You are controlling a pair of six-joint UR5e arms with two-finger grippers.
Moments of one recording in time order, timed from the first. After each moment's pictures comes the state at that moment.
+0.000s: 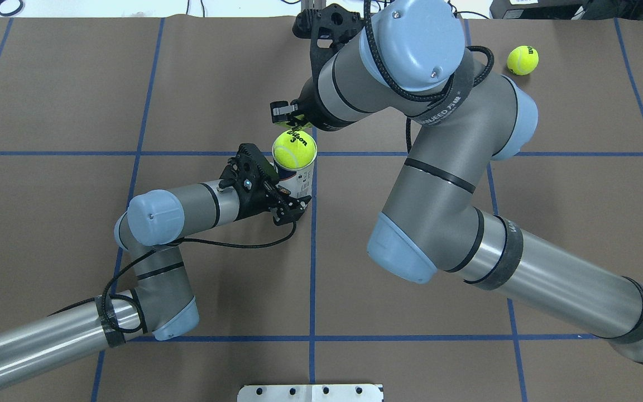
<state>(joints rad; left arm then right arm) -0.46 -2.16 -1.32 -2.83 -1.55 -0.44 0.64 -0.76 1.76 -1.40 1.85 1.07</state>
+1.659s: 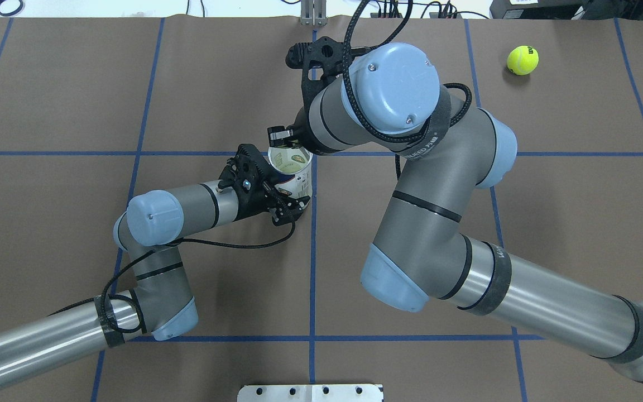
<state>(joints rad) -0.46 -2.16 -1.32 -2.83 -1.55 -0.44 0.58 -0.78 1.76 -1.40 1.76 1.07</state>
